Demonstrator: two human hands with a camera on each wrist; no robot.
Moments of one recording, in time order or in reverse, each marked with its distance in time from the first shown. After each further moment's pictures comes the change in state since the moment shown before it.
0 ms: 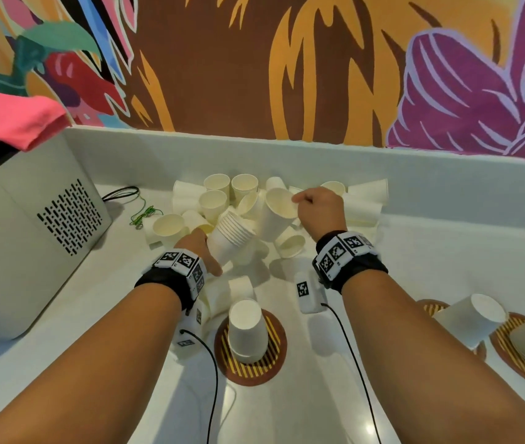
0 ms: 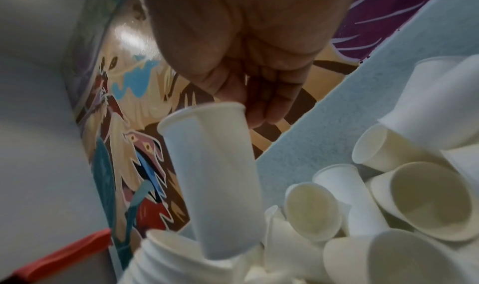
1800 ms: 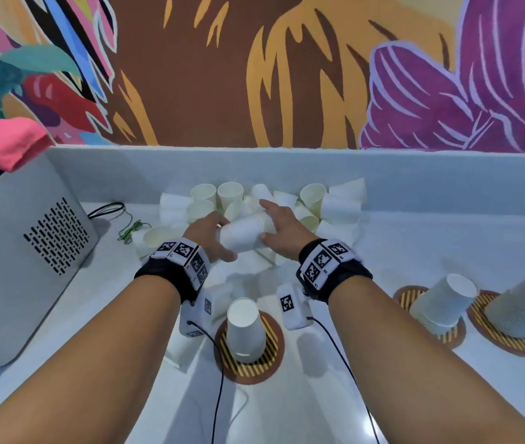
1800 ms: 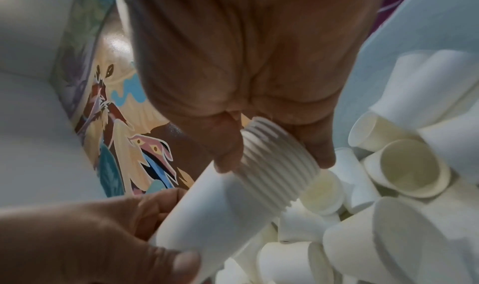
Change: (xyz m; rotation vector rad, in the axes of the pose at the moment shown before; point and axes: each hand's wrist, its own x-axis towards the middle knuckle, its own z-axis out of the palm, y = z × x) left_hand -0.015 0.031 -0.025 -0.179 0.042 0.326; right_hand -0.033 -0.005 0.015 -0.166 -0.440 -0.031
